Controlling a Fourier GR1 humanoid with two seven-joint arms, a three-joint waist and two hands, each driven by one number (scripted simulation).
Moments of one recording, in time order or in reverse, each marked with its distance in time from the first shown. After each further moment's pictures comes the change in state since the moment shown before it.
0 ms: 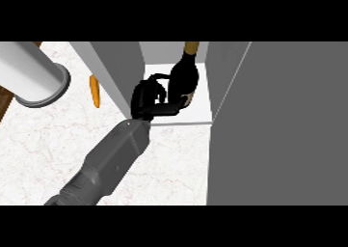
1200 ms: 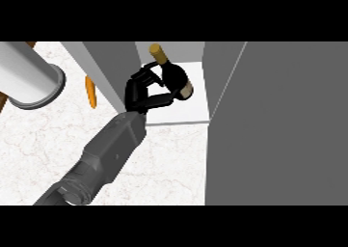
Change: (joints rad) left arm -0.109 -0.002 0.075 0.197 0.009 -0.051 -0.142; right arm -0.051 -0.003 0.007 0.023 0.016 -0.011 0.001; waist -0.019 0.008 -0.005
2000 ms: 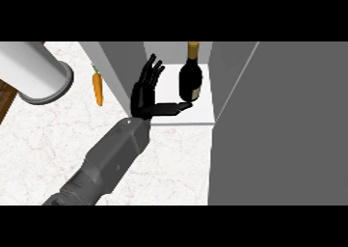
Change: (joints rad) left arm 0.095 0.002 -0.068 -0.192 -0.067 0.013 -0.027; right arm 0.069 0.005 0.018 -0.060 0.023 -0.005 0.020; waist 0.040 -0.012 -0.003
